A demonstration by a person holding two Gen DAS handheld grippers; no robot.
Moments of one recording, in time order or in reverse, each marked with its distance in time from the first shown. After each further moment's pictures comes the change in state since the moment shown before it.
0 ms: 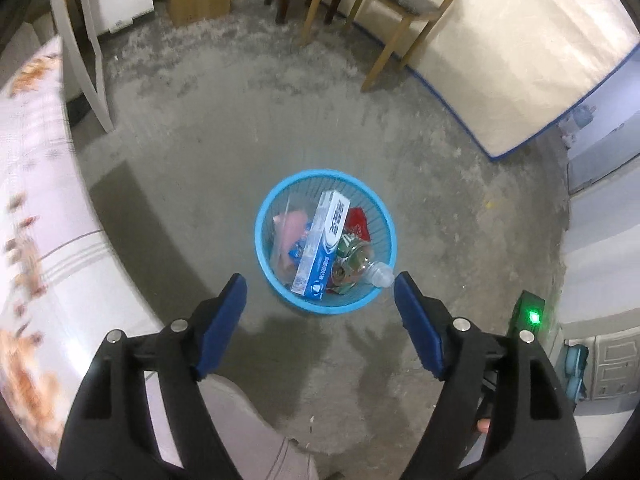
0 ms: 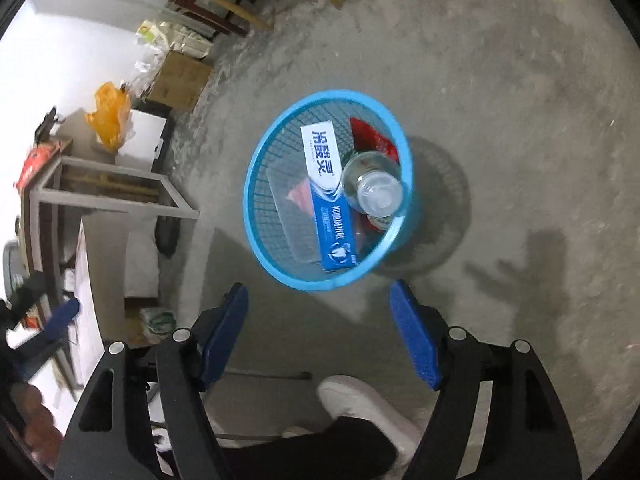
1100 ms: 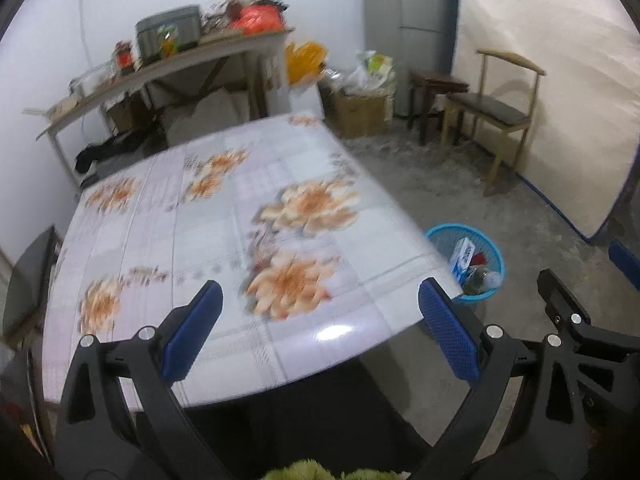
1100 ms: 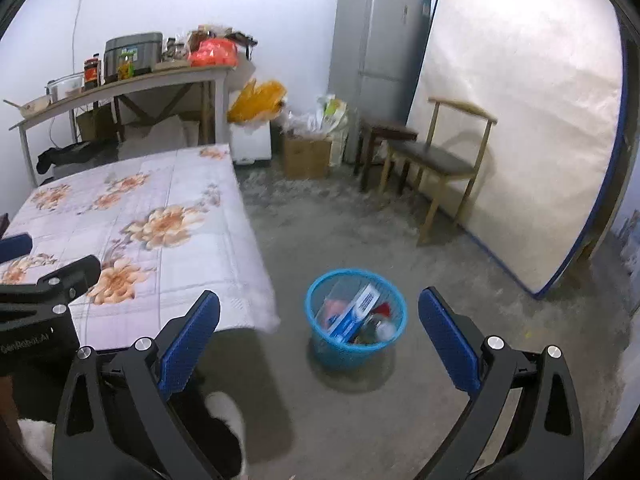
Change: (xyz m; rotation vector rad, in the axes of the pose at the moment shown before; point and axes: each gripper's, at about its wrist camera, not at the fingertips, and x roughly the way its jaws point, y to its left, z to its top) left arm -0.225 0.012 -0.283 -0.161 -0.495 0.527; right arm -0.209 0.175 -0.236 -0.940 -0.543 -0.223
